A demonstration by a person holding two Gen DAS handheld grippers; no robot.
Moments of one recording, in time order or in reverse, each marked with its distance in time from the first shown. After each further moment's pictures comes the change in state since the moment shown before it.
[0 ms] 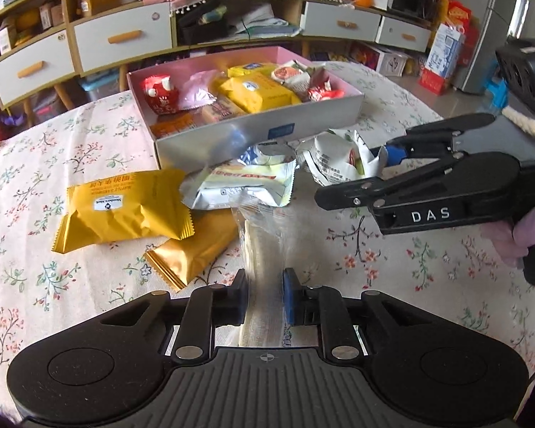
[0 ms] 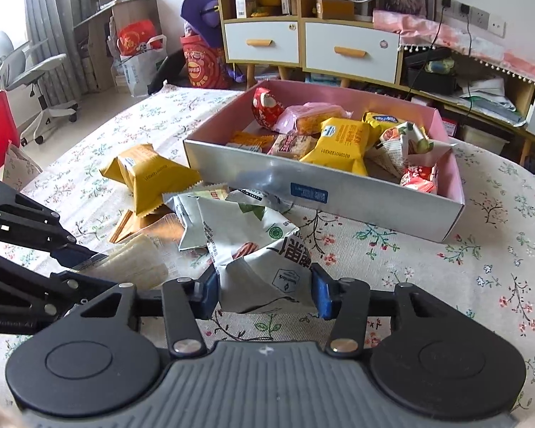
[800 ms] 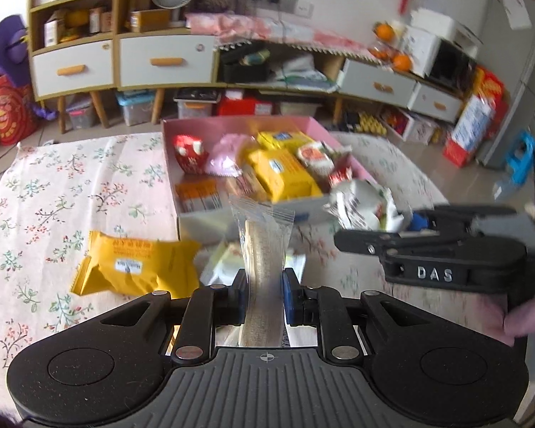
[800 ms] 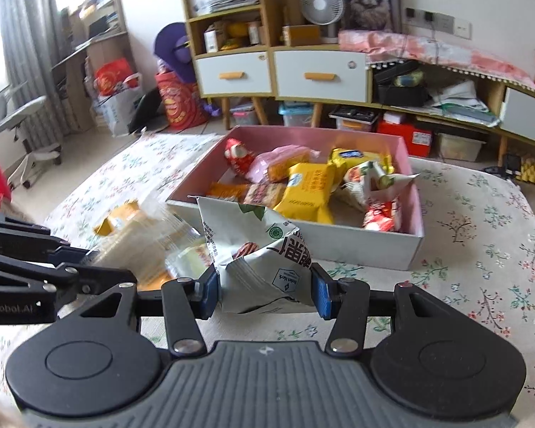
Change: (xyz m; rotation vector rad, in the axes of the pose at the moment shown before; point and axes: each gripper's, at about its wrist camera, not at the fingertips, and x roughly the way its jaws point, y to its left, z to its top) left arm -0.019 0.004 0.046 -0.201 -0.146 0.045; right arm -0.019 -0.020 0.024 0.127 -0.088 -0.048
